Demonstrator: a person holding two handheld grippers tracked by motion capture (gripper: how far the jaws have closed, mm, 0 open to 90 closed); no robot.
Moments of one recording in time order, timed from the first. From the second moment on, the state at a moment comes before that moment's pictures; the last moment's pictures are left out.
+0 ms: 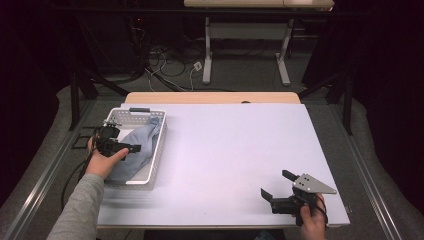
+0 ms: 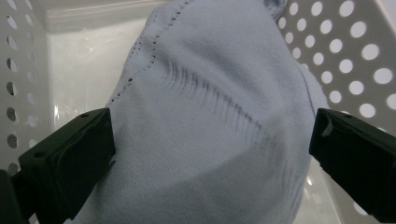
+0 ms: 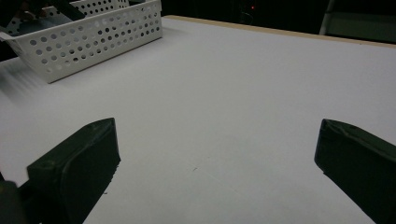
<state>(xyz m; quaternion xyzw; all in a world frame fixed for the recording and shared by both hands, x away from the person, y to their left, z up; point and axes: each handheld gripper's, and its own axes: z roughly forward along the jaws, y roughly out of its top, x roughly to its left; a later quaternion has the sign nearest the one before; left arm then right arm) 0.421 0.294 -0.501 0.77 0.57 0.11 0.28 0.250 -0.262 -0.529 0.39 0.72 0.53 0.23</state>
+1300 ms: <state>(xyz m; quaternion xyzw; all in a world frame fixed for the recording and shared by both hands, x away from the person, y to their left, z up) 0.428 0.289 -0.525 0.80 0.55 0.11 0.21 0.253 -0.263 -0.531 0.39 0.72 0.53 0.22</state>
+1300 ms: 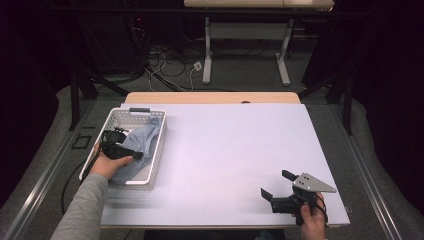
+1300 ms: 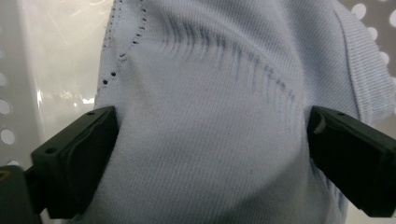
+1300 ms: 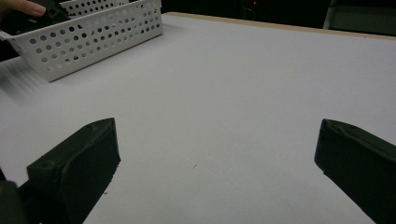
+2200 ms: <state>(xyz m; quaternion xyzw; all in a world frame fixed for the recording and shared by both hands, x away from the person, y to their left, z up) 0.425 0.290 -0.528 0.83 0.50 0.11 0.23 0.256 -0.263 -0.533 0.39 0.73 0.53 0.21</state>
